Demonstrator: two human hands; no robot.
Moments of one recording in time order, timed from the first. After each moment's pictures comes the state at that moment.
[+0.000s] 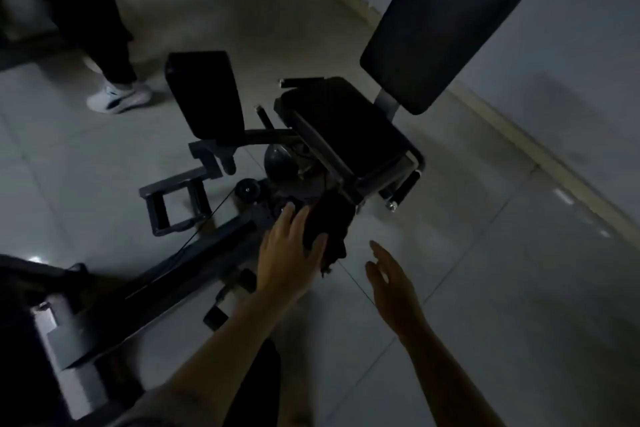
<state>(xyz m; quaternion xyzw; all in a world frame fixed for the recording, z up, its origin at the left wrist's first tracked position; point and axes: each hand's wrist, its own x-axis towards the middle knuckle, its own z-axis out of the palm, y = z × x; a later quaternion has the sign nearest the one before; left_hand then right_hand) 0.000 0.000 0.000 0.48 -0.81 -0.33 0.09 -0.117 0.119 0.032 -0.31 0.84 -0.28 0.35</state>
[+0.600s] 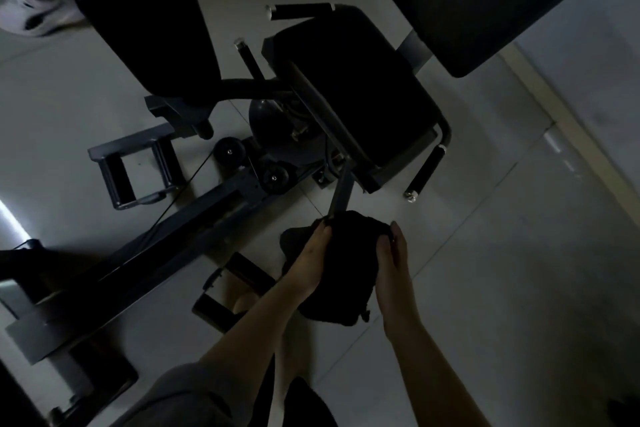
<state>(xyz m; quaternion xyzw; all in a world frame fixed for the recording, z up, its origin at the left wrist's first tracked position) -0.061 -0.083 -0.104 0.46 -0.37 -0.81 0.00 -0.143 -0.010 -0.037 -0.04 0.83 -0.39 0.40</state>
